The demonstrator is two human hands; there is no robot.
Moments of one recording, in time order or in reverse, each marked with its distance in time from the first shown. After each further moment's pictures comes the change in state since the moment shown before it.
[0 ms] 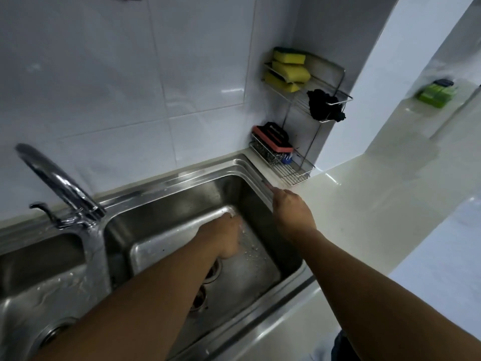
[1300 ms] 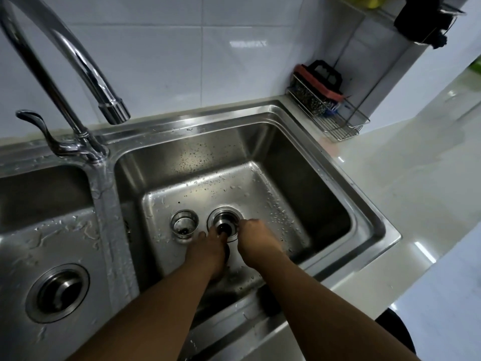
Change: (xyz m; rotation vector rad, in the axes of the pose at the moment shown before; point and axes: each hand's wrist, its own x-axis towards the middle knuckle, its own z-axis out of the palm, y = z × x) left_hand -0.025 -0.109 0.183 0.052 -0.140 -0.217; right_hand -0.087 -0.079 0.190 -0.138 -0.442 0.021
